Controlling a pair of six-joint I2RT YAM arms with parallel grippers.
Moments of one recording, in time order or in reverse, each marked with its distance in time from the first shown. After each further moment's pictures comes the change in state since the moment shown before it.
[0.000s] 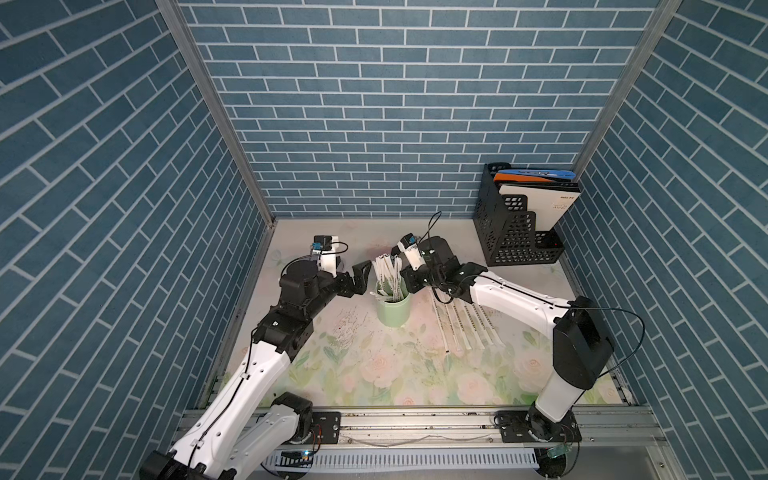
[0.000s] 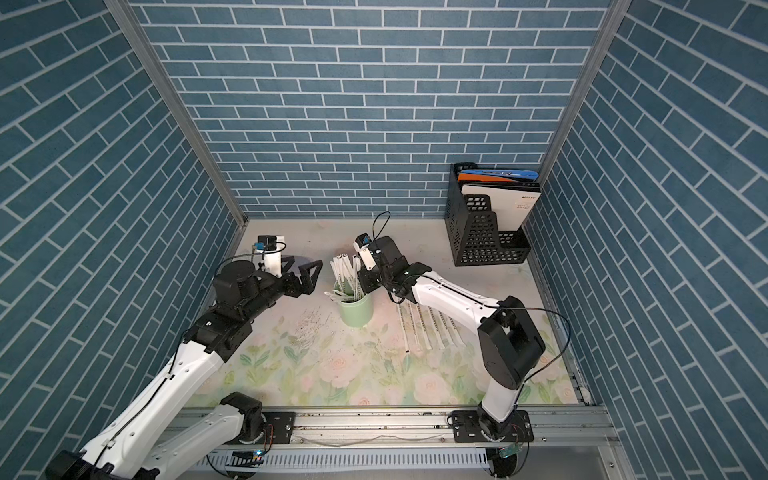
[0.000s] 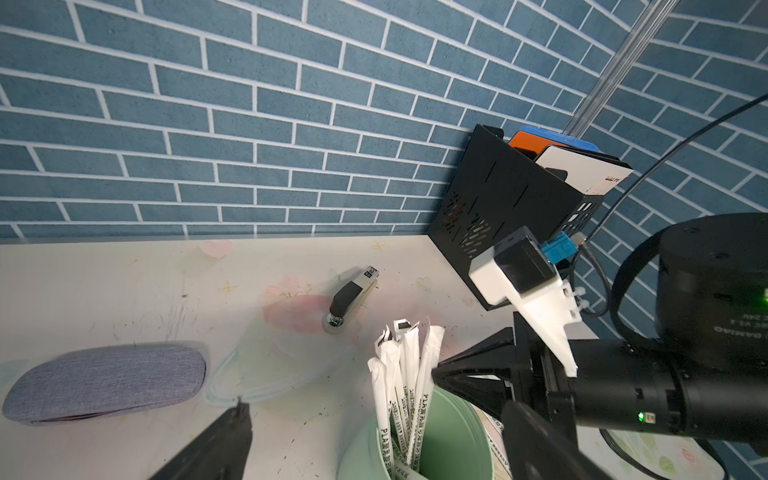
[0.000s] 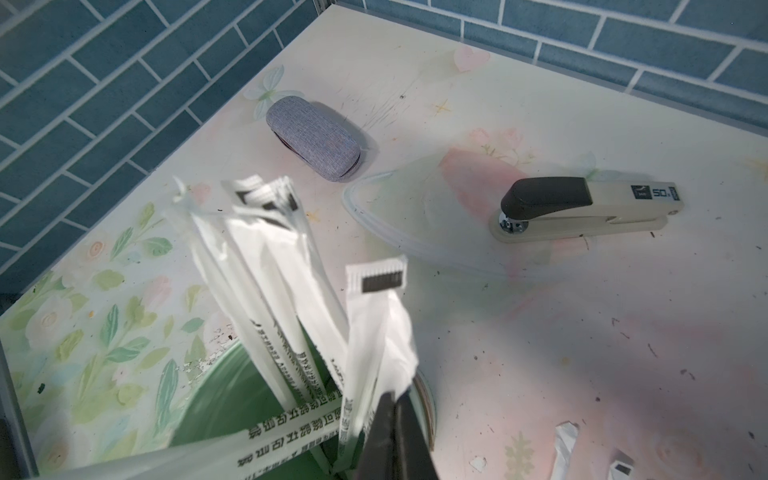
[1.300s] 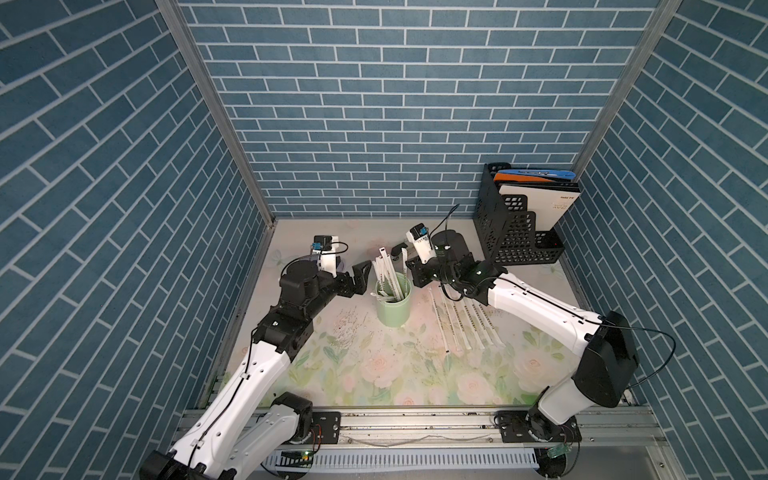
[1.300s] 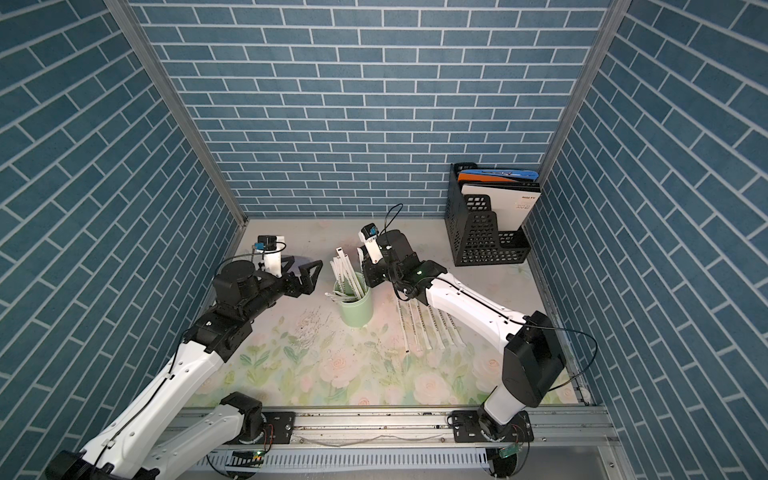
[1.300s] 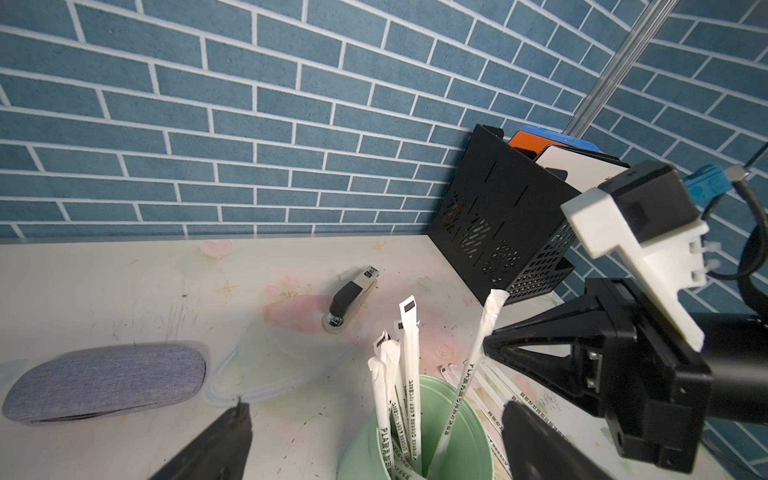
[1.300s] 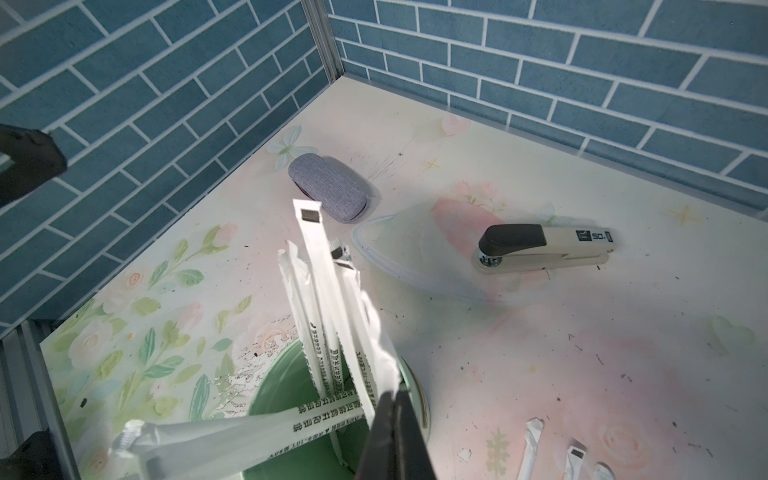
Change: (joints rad) left arm 0.000 0.000 0.000 0.000 0.000 0.000; right arm 0.000 -0.140 0.003 -0.037 0.037 -0.001
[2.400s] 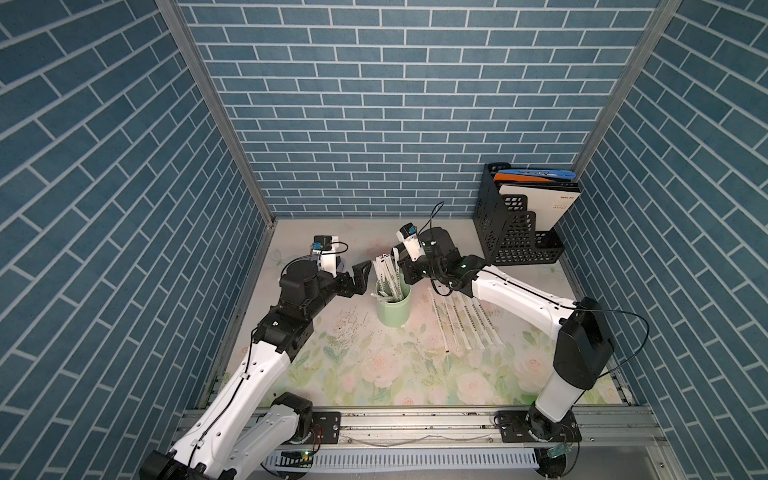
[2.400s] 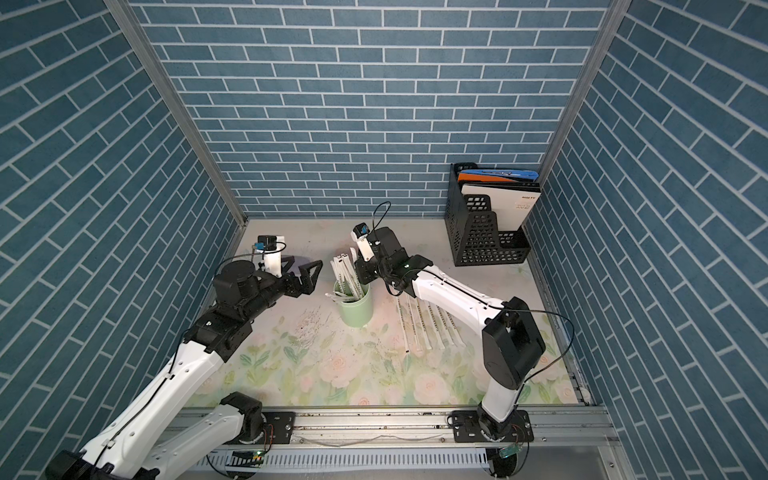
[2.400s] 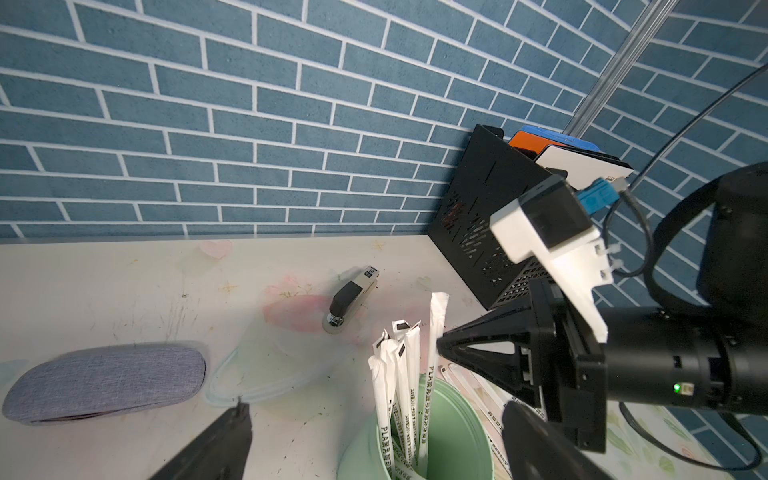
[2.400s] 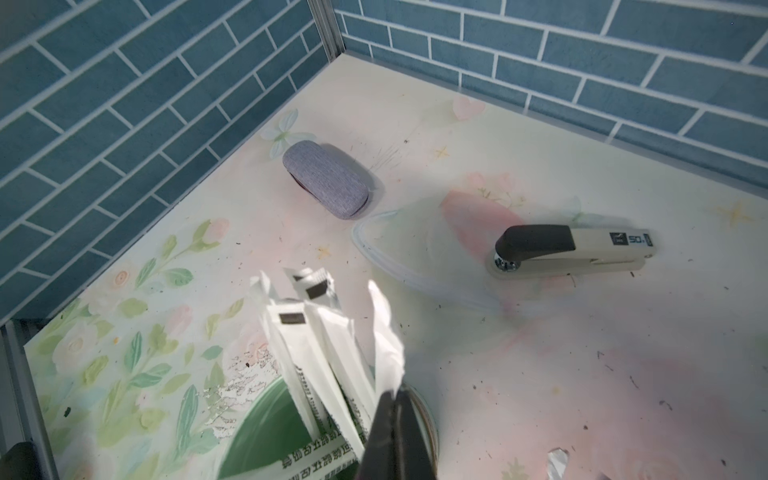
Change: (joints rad) left arm 0.000 0.000 0.000 0.000 0.000 0.000; right arm 0.000 0.132 0.101 0.000 -0.029 -0.001
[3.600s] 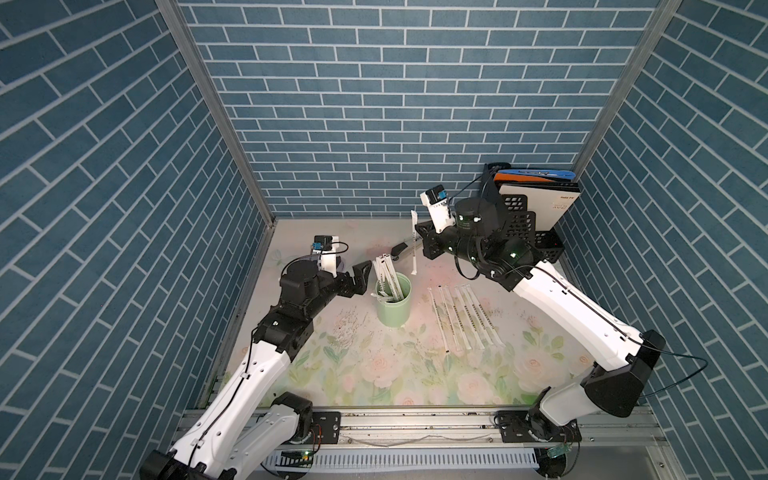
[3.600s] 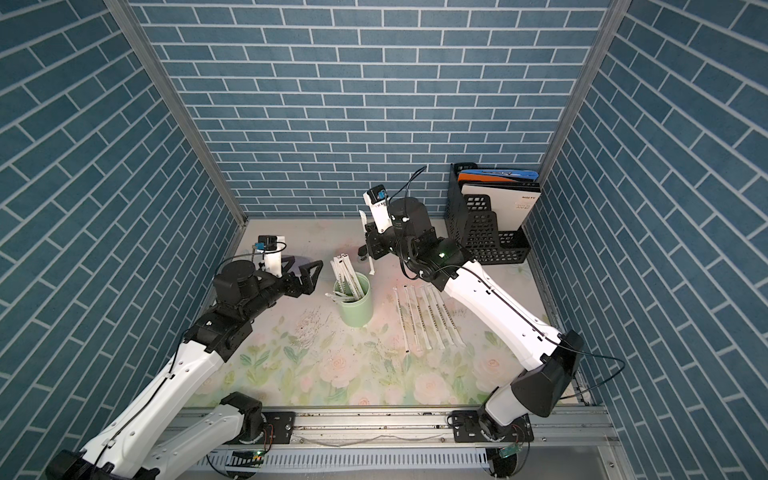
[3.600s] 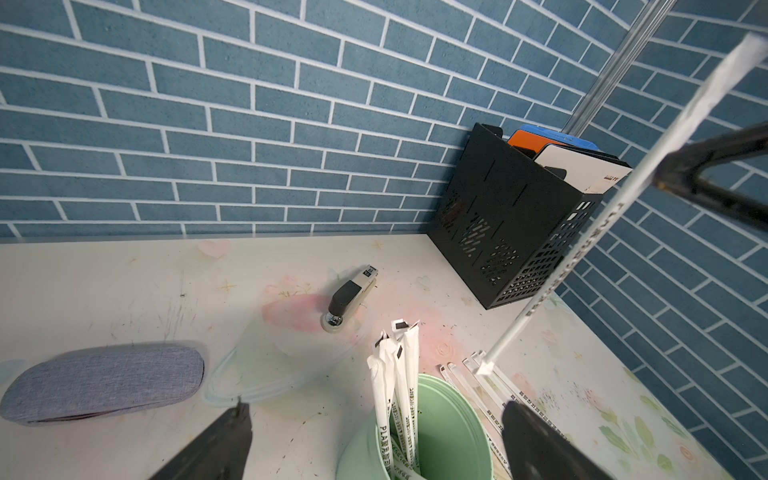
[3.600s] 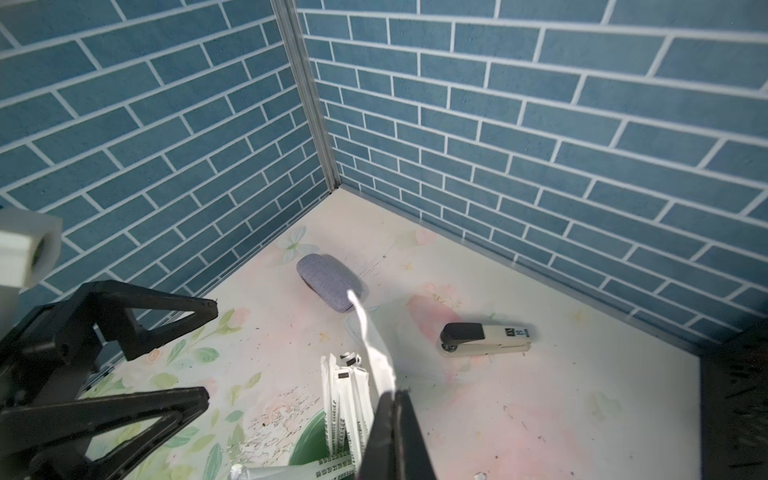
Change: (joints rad) left arm 0.000 0.002 0.000 0.000 0.004 0.000; right arm 0.000 -0.200 0.269 -0.240 0.140 -0.079
